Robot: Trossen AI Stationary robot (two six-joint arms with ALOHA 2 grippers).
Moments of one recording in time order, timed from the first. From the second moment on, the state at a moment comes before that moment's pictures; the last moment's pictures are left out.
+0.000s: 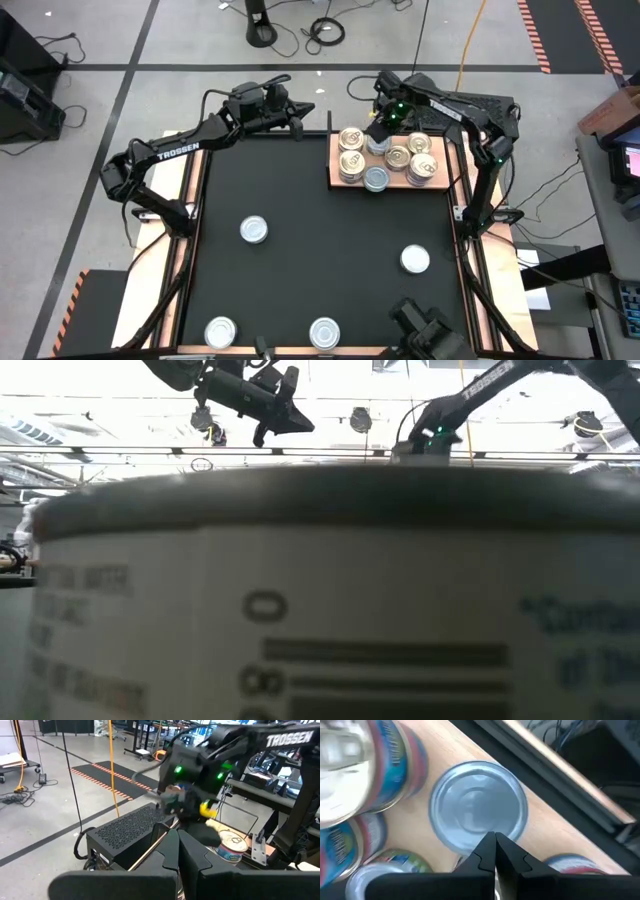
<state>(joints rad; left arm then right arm) 0.59 1.46 1.19 0.12 0.15 -0.17 -0.88 1.89 1.66 -1.16 -0.08 0.06</state>
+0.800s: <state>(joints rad) 0.58 1.46 1.19 0.12 0.18 -0.15 -0.95 1.85 1.66 -1.31 -0.07 -0.74</state>
